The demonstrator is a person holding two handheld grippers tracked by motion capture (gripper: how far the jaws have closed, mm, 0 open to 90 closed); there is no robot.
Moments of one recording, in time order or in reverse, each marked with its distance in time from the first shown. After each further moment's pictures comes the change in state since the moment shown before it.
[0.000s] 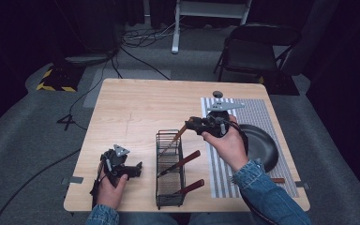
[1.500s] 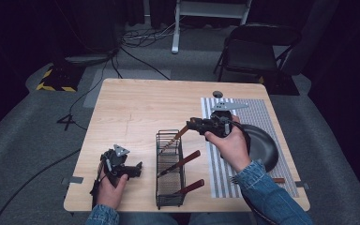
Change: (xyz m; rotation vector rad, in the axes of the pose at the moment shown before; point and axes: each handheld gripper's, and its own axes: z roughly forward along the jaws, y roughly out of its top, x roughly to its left) left arm 0.000 0.000 0.000 0.000 0.000 -0.001; right arm -0.003 -0.001 -0.006 -0.021 0.057 0.028
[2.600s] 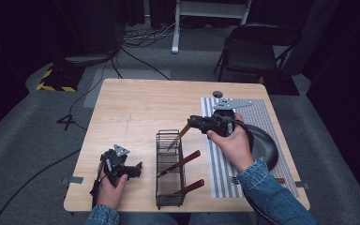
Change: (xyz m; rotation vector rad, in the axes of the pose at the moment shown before) left arm 0.000 0.000 0.000 0.000 0.000 0.000; right arm 0.008 0.011 -0.013 -0.023 0.011 -0.053
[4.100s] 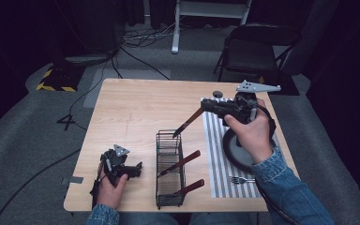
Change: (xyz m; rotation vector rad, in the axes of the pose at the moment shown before) left arm 0.000 0.000 0.000 0.001 -0.002 -0.001; right arm 0.003 0.049 -0.056 -0.110 0.023 0.026
